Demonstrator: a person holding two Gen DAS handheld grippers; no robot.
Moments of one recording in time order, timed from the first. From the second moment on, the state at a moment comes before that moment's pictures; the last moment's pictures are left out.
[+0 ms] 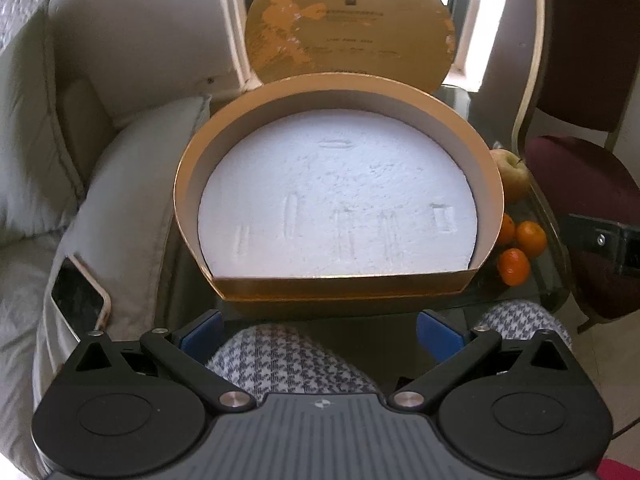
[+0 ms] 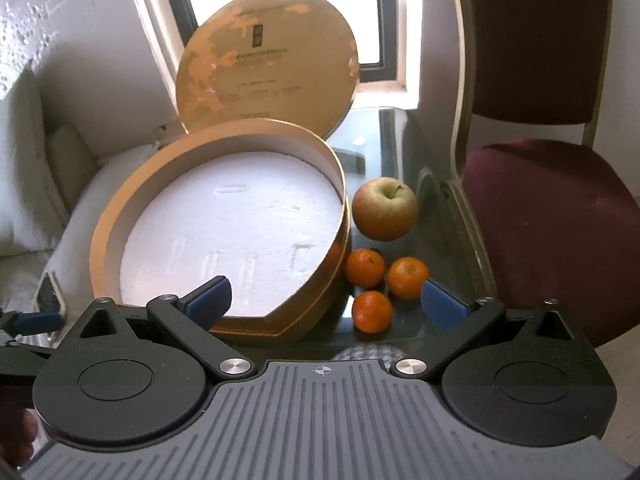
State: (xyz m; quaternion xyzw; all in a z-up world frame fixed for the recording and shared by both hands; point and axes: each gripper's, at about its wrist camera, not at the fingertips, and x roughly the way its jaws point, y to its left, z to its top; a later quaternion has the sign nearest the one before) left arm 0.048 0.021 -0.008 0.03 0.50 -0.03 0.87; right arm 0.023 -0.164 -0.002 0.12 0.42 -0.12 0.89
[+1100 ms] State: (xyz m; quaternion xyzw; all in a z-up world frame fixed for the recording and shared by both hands) left arm 0.037 -0.001 -0.002 0.05 0.49 -0.02 0.87; right arm 0.018 -0.171 -0.009 0.13 0.42 -0.08 0.89
